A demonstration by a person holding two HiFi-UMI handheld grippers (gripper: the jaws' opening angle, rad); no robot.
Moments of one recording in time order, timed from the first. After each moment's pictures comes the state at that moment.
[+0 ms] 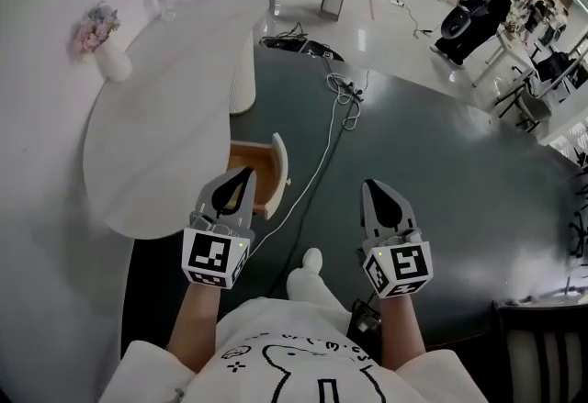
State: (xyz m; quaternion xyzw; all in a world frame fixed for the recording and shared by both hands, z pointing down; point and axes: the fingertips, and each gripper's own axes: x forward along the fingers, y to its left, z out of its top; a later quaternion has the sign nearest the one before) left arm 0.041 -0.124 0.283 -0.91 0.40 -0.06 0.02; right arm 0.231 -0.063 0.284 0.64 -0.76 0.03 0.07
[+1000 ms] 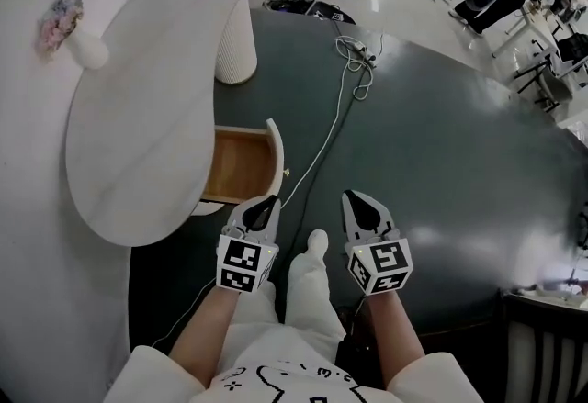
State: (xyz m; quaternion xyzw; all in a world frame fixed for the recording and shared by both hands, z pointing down) left arm 0.113 -0.135 0.465 -0.90 0.35 -0.22 -0.13; right arm 0.244 -0.115 0.434 0.60 -0.77 0.18 0.12
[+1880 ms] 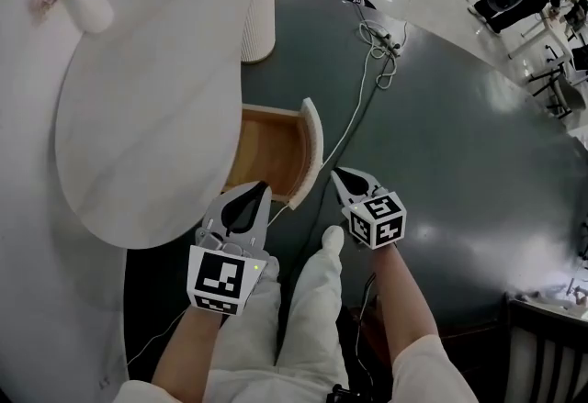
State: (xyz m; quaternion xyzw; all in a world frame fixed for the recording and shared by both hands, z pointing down) left arm 0.021 -0.175 0.458 -0.90 0.39 -0.18 -0.09; right arm 0.158 -0.197 0.614 0.49 -0.82 0.24 0.18
